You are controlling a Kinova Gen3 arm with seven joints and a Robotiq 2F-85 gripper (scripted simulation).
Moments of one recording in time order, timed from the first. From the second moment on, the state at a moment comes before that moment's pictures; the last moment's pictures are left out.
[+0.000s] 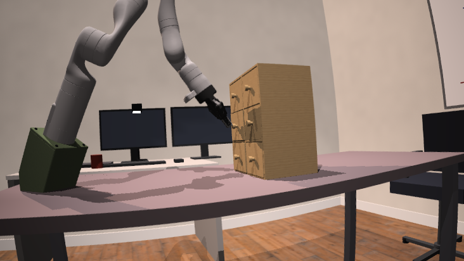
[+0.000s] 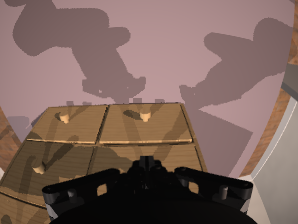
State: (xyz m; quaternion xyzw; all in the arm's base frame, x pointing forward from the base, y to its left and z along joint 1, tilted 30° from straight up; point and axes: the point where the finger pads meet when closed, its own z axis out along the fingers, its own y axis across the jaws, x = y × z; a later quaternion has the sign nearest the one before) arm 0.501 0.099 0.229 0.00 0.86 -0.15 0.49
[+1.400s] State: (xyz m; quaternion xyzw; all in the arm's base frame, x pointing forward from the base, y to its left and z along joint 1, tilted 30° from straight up) arm 0.486 0.098 0.223 0.01 0.86 -0.15 0.50
